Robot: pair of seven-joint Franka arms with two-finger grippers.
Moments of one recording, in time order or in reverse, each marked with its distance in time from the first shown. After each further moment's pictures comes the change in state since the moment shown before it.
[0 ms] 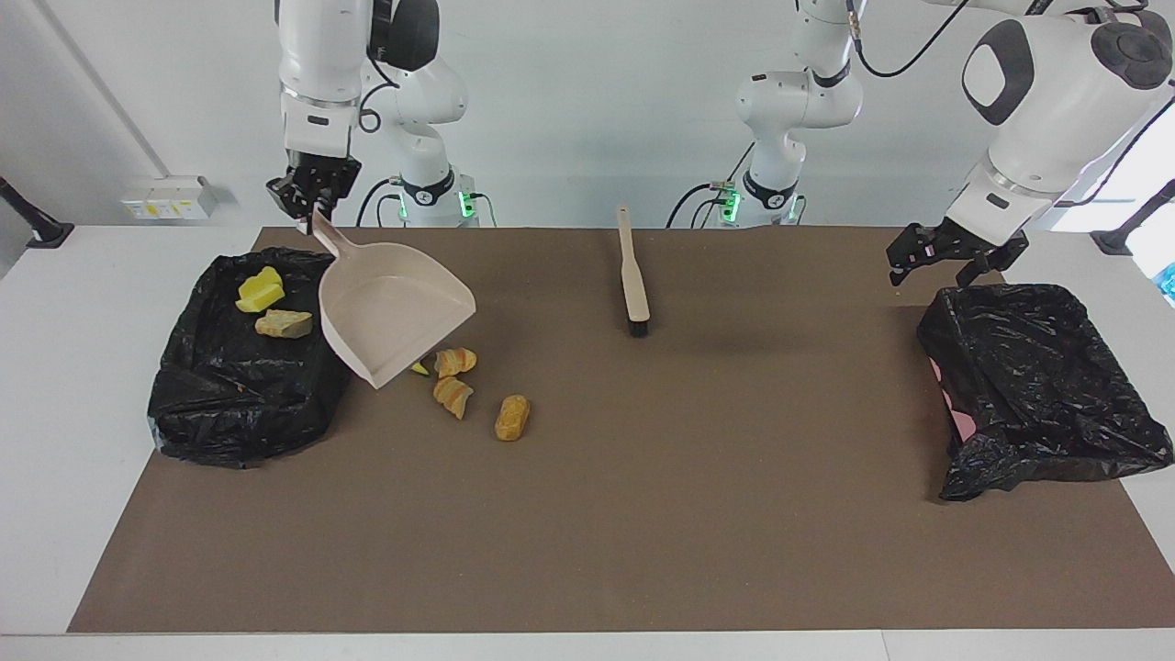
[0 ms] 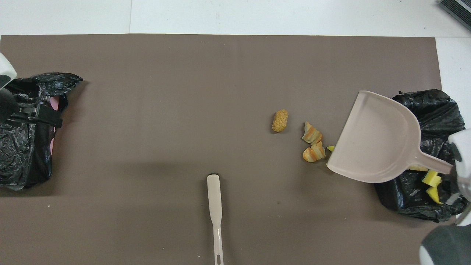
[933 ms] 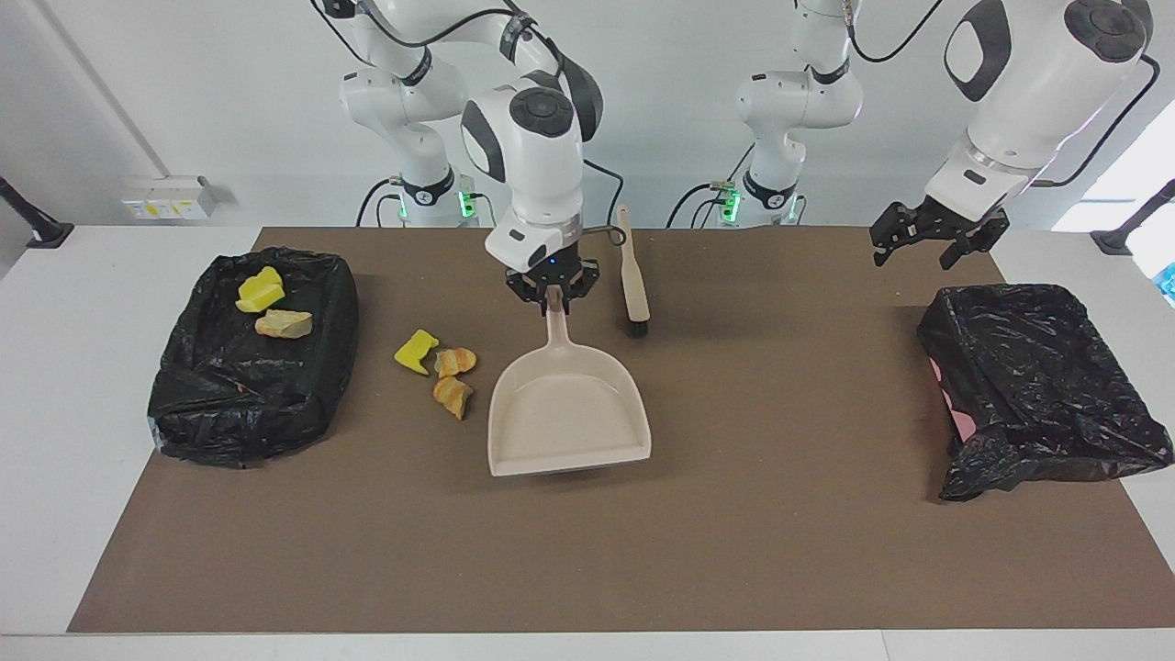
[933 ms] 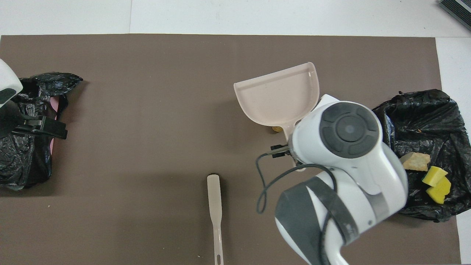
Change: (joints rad) left arm -0.013 -0.075 -0.011 -0.078 0.000 0.003 -0.008; right arm 0.256 0.599 0.178 0.401 0.170 0.121 1.180
